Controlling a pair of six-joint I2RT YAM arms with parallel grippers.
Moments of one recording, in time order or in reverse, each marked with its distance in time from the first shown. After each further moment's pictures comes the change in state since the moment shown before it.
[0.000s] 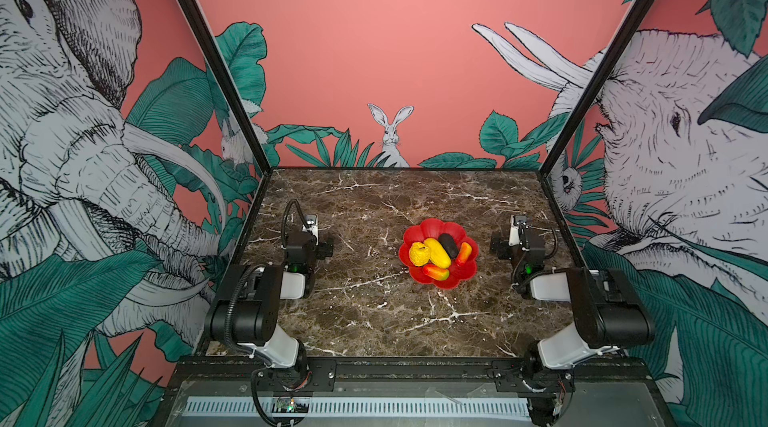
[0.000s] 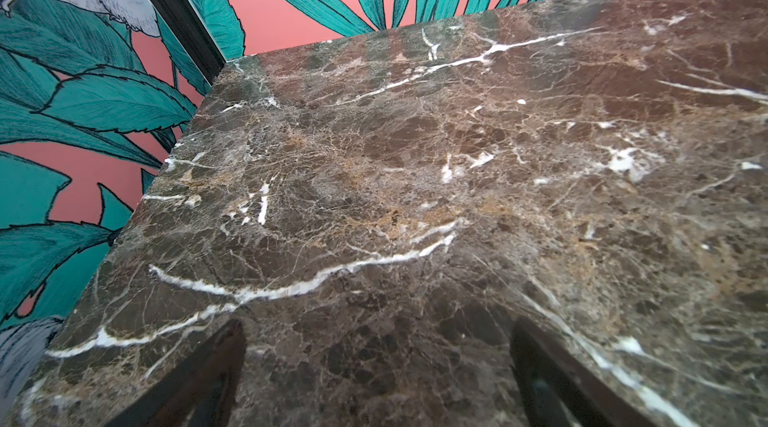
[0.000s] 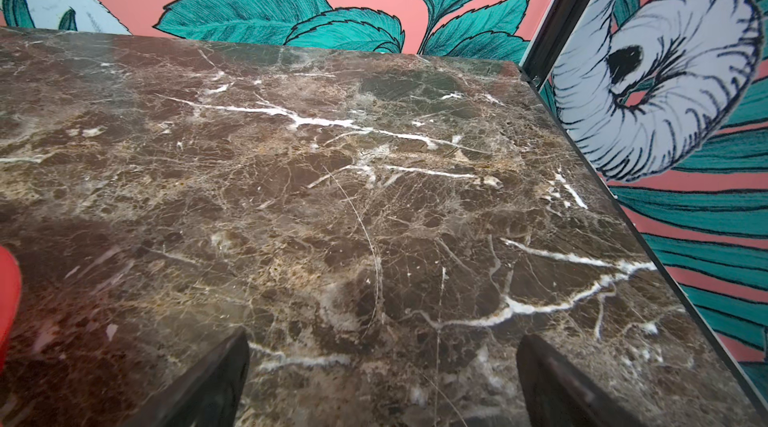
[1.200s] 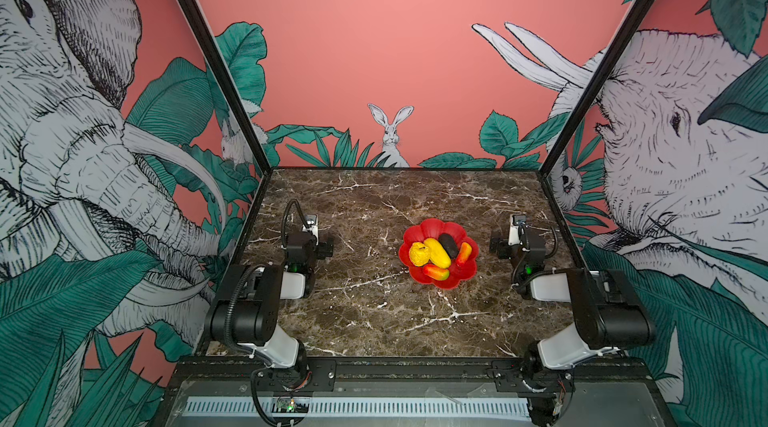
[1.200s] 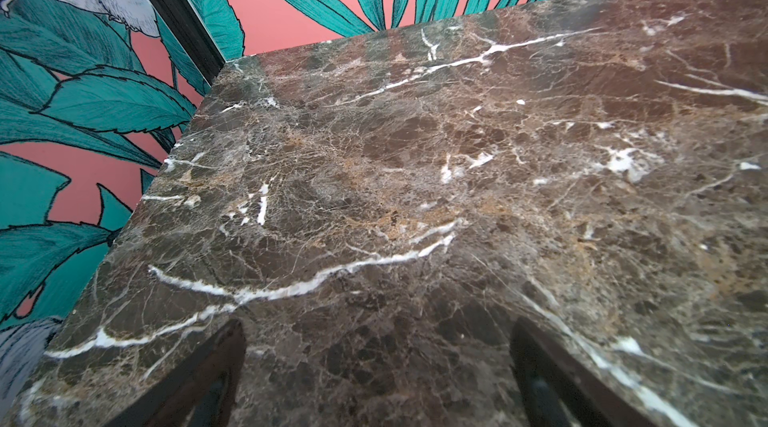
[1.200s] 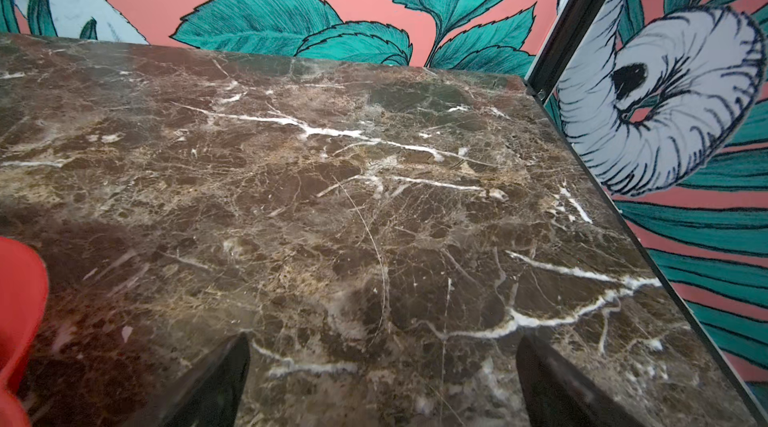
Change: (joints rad) left arm 0.000 0.000 0.000 0.000 0.000 0.000; right arm 0.003 -0.006 -0.003 0.014 -0.019 -0.014
